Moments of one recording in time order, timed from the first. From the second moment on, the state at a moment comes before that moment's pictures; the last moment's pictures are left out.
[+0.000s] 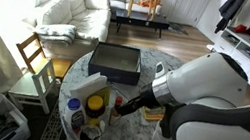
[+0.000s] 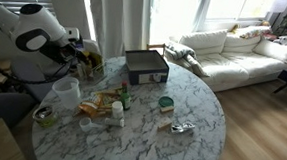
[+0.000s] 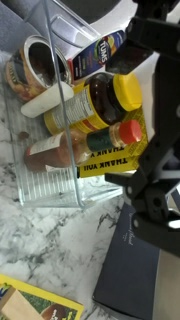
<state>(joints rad) 0.28 0.07 0.15 -2.47 0.47 3.14 -0.19</state>
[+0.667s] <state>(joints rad) 0.26 0.20 0.15 -2.41 0.47 3.25 -0.25</state>
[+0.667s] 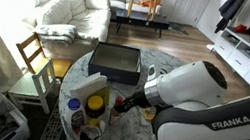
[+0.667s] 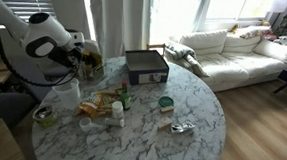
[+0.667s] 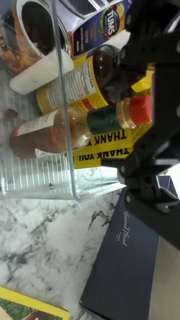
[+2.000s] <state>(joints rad) 0.27 0.24 0.07 -2.35 0.32 3.29 -0.17</state>
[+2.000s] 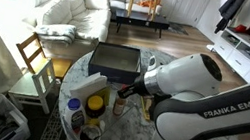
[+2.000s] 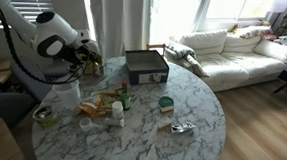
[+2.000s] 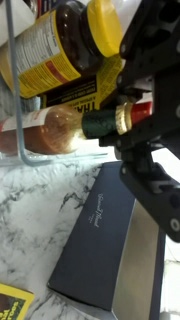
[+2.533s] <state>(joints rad) 0.25 0.09 0.07 -2.32 0.28 3.12 -0.11</state>
